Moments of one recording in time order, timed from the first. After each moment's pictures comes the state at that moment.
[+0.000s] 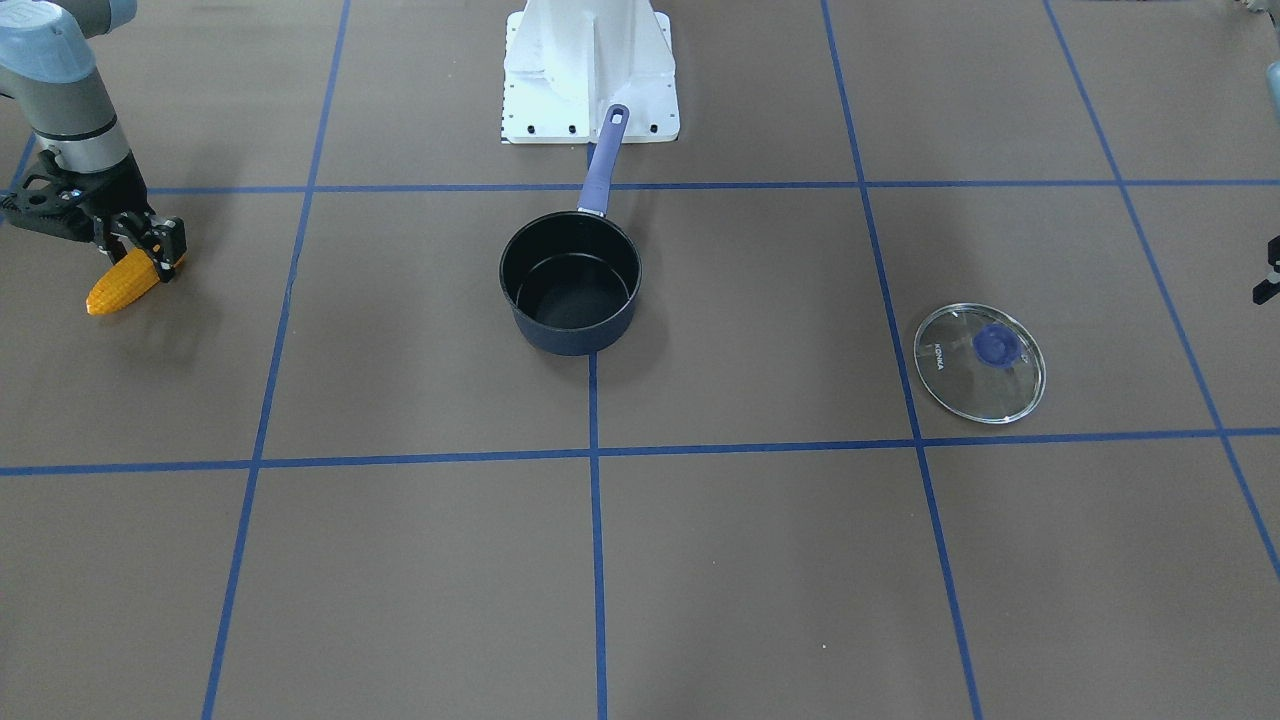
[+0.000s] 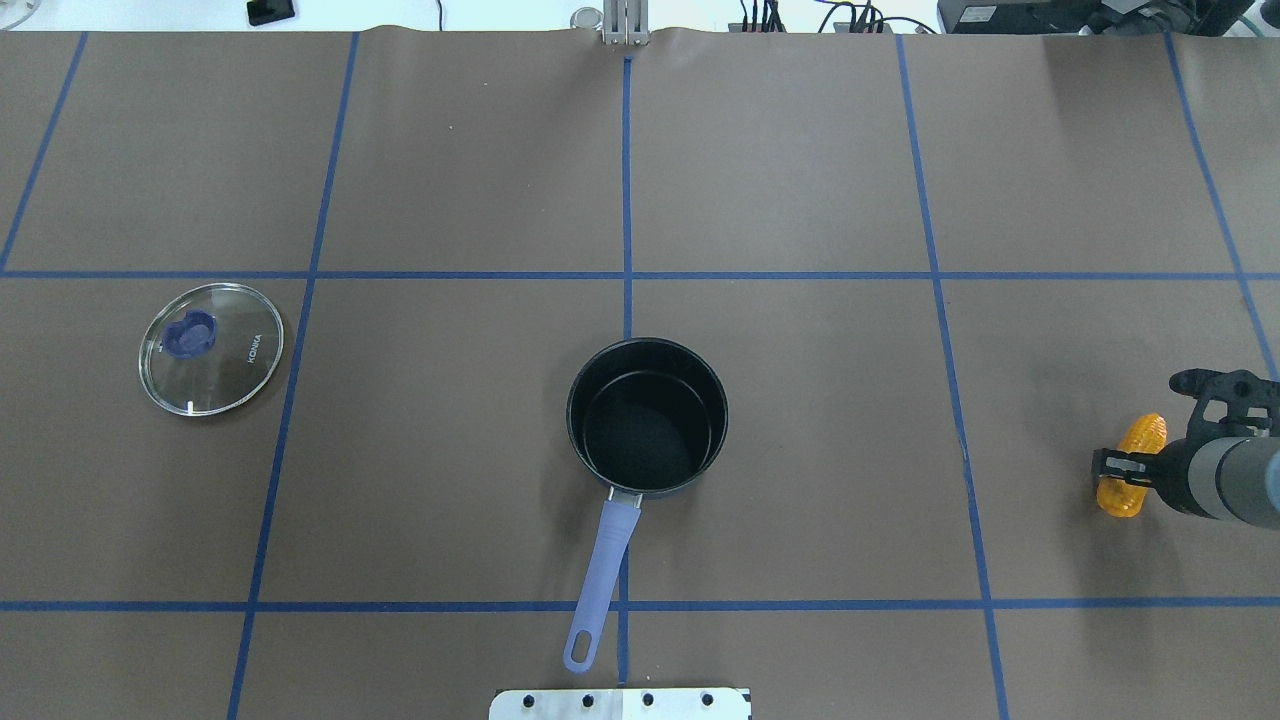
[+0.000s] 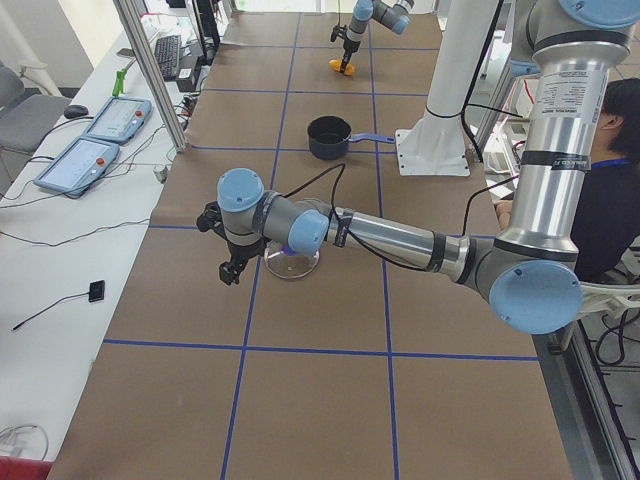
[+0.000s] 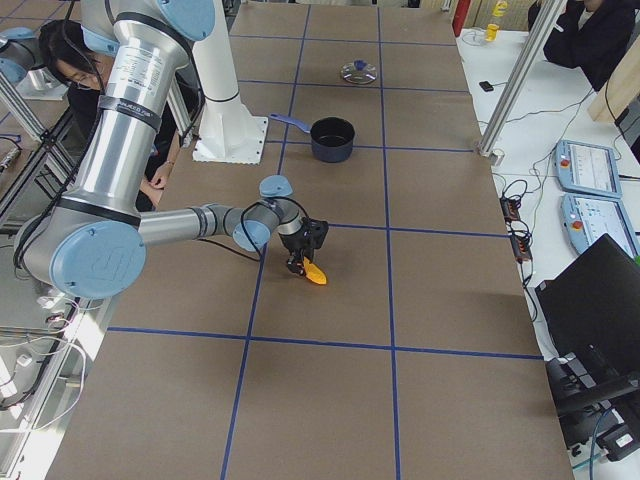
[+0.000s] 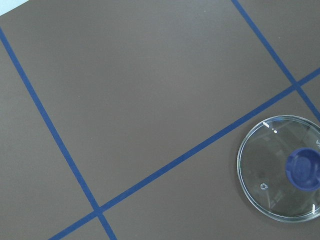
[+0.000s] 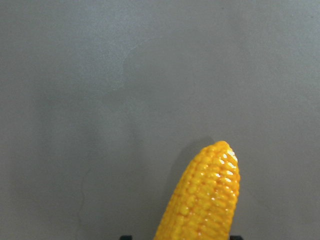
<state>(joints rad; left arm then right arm) -1.45 -1.68 -1.68 -1.72 -2.40 0.21 0.53 -1.93 1.93 -0.92 1.64 1.41</state>
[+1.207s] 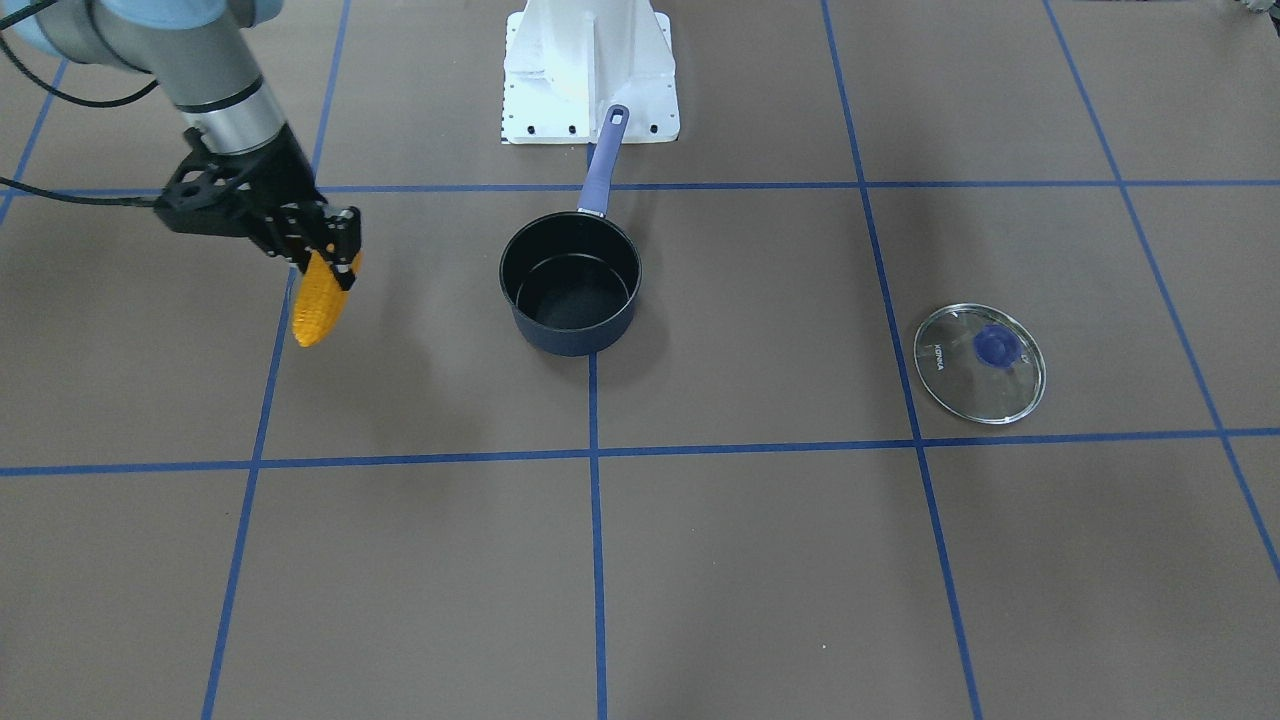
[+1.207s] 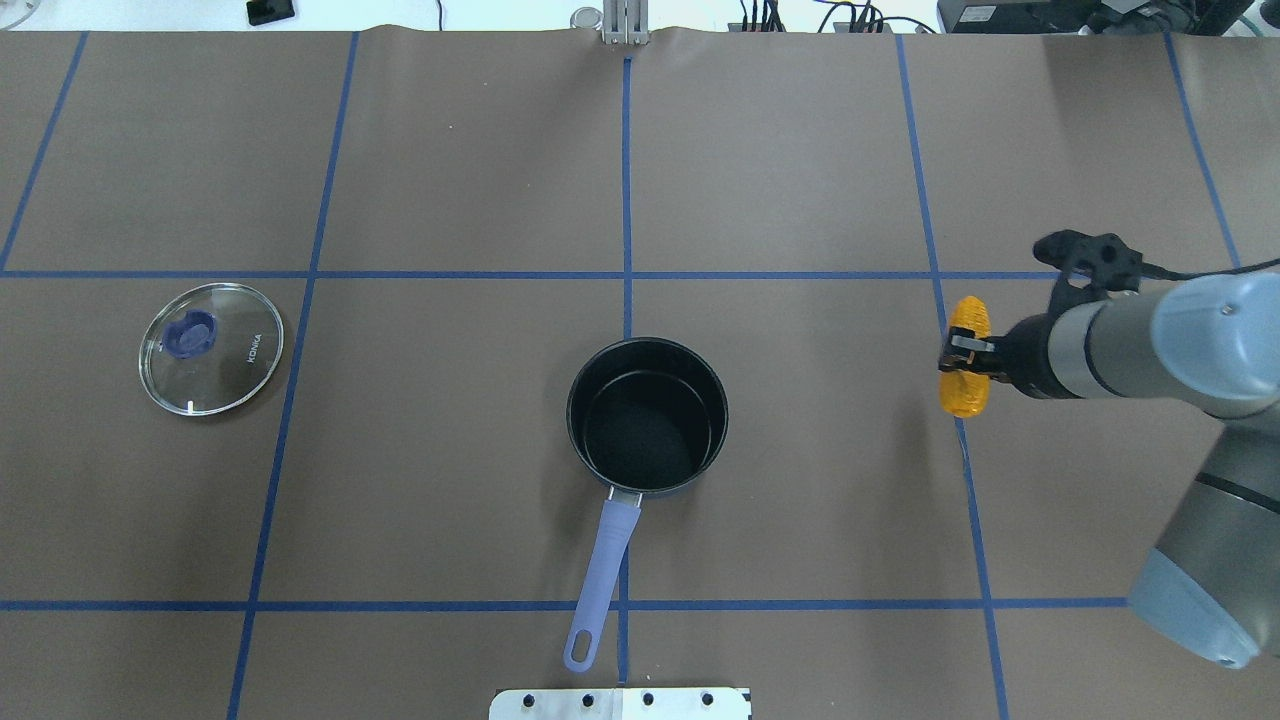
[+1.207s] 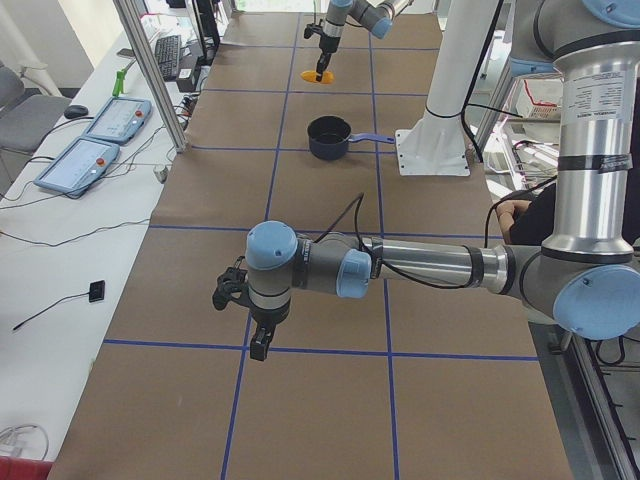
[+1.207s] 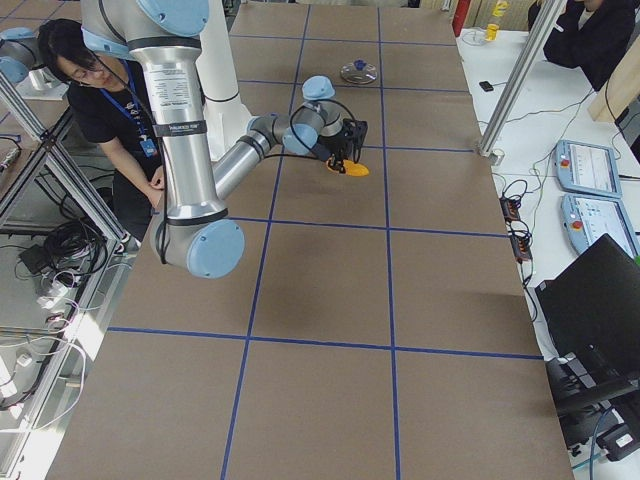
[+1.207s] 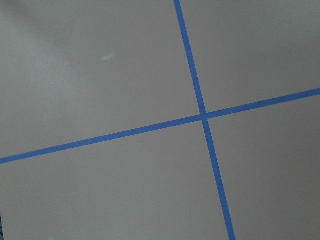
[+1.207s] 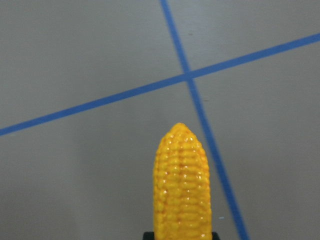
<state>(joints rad) -1.59 -1.52 -1.68 -1.66 -2.24 0.12 0.61 -1.26 2.08 -1.50 1.80 1.44</state>
